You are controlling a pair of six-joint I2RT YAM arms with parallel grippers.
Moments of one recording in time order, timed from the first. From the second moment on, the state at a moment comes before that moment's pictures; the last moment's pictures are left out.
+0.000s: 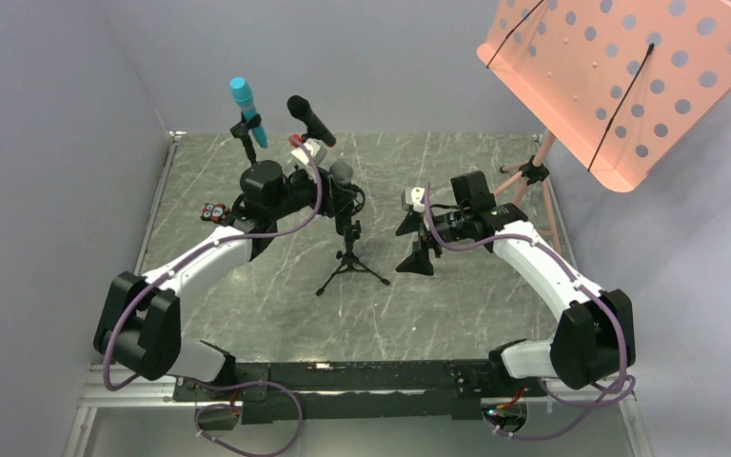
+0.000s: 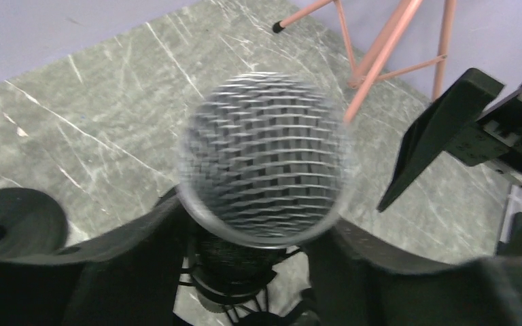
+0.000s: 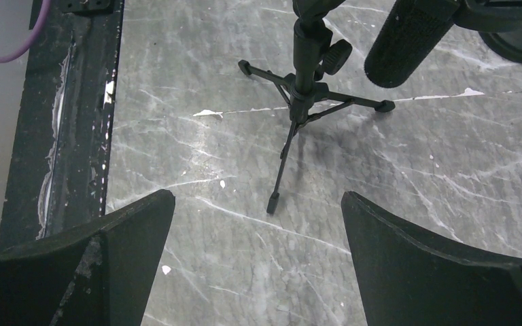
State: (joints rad) left arm -0.45 1.41 0.93 0.37 0.48 -0.17; right arm 0.35 1.33 1.00 -0.58 -1.01 -0.76
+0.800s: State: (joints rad) left arm -0.42 0.83 0.61 0.24 0.18 -0.23; right arm 0.35 1.34 0.98 -0.51 -1.02 -0.71
